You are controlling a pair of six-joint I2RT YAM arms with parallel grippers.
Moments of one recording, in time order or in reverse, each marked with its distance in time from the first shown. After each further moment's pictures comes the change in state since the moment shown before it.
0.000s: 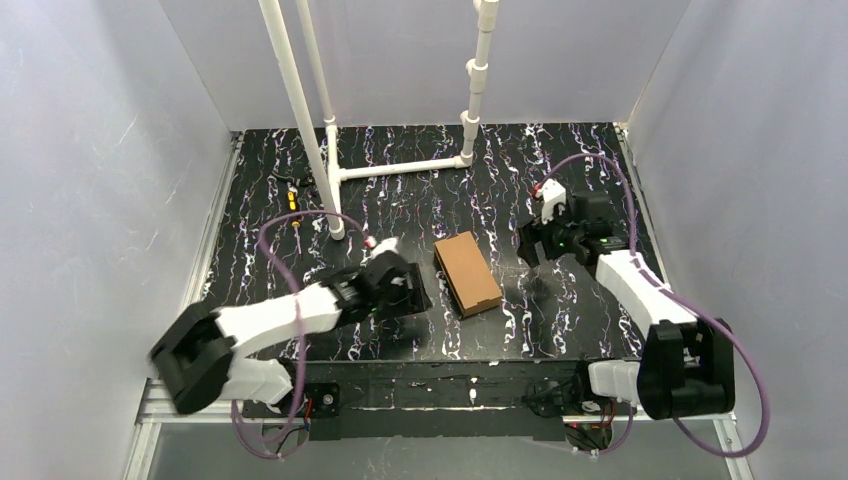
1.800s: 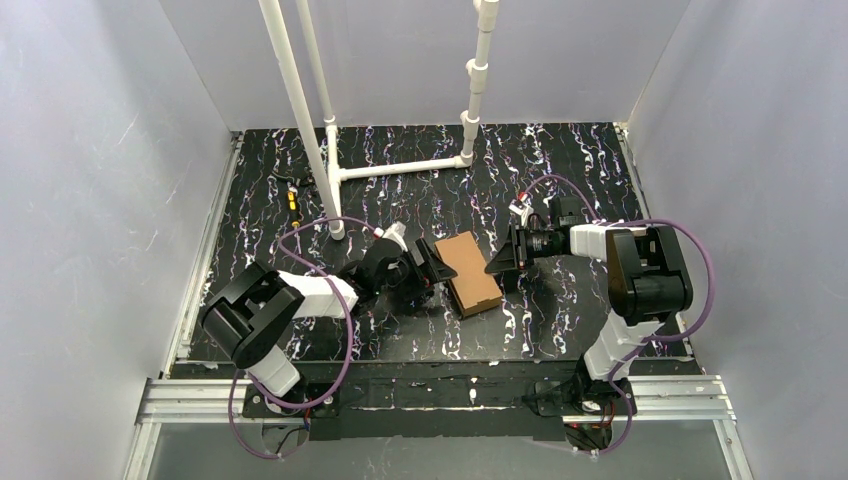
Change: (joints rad) left arm 0.154 0.220 -0.152 0.799 0.258 -0.145; right arm -0.051 0.485 0.102 0.053 -0.751 0.291
